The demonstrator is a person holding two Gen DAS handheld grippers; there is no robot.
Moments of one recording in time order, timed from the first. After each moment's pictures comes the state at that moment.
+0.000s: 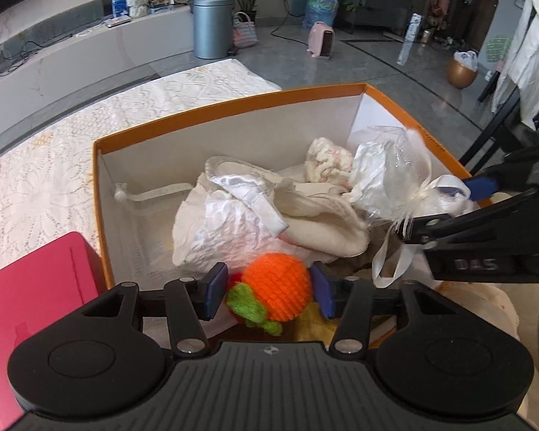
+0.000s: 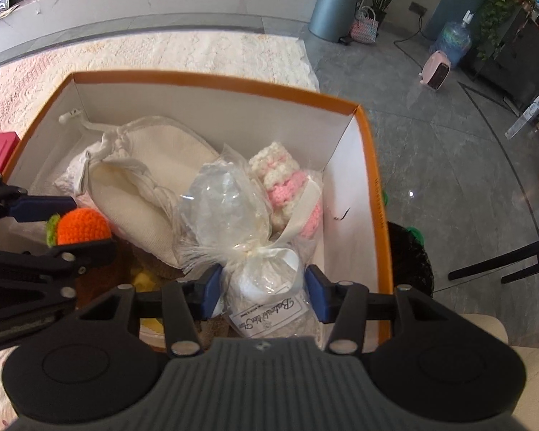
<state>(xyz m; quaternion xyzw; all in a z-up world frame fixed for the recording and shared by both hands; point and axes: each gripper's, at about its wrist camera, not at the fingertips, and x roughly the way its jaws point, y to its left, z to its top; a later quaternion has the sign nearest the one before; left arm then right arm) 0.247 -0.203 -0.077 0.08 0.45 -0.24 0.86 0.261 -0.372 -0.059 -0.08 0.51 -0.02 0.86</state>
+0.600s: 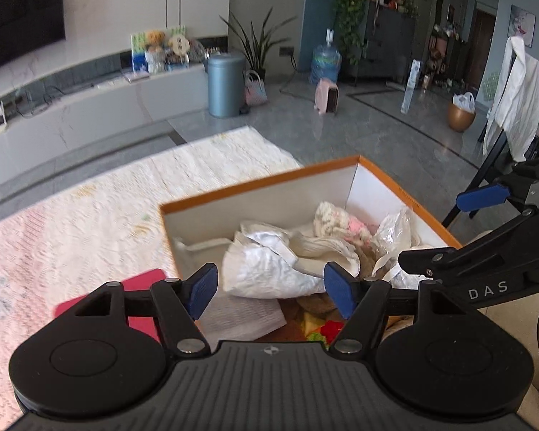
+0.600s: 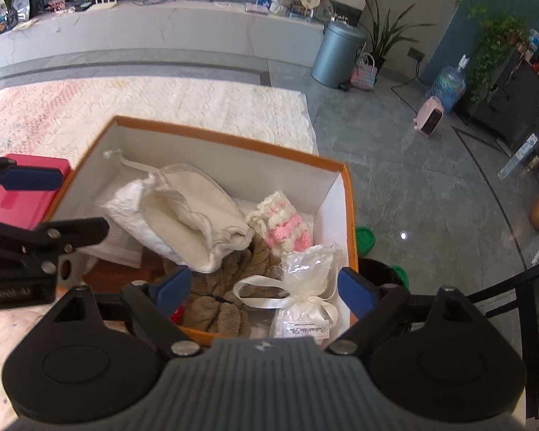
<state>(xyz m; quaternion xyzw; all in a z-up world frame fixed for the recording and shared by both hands) 0.205 -0.161 -0.005 0.06 0.36 -0.24 0.90 0.216 -0.349 0.002 -0.10 0.44 -0.01 0.89</state>
